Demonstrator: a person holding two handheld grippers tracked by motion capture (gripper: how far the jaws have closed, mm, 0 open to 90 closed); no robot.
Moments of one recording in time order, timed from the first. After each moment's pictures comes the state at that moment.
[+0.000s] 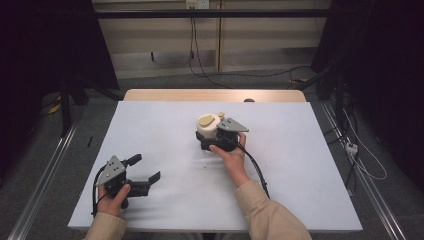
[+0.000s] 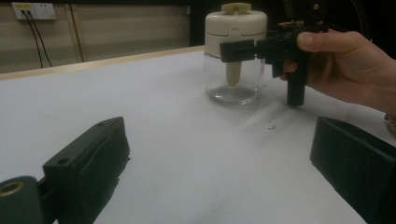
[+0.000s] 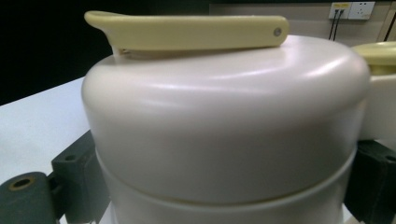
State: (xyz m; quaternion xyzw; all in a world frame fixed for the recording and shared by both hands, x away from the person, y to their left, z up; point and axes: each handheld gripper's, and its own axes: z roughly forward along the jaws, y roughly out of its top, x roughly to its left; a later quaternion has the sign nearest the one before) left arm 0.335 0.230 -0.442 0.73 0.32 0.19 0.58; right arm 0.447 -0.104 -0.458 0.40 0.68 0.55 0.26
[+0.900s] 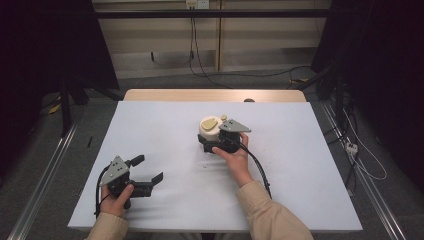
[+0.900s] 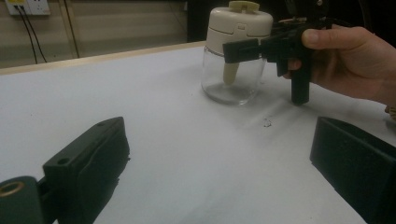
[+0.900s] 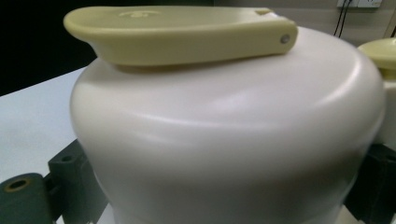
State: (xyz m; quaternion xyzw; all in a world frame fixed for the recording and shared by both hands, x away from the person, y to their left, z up) left arm 0.335 0.224 -0.444 0.73 0.32 0.19 0.58; right arm 0.442 -0.111 -0.458 0.40 0.70 0.54 0.24
